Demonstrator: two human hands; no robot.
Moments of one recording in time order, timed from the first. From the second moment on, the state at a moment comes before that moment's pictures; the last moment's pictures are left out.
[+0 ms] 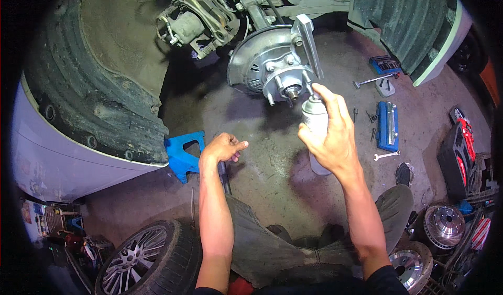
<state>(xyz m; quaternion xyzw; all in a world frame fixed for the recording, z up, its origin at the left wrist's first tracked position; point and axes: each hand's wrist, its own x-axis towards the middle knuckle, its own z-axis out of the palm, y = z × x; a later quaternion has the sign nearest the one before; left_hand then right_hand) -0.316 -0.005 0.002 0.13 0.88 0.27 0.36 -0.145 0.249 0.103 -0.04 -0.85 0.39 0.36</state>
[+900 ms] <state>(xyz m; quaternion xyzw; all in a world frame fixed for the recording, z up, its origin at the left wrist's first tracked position) -0.318 -0.008 -0.002 0.12 0.88 0.27 0.36 -0.133 0.233 0.046 0.01 -0.93 0.26 0.27</state>
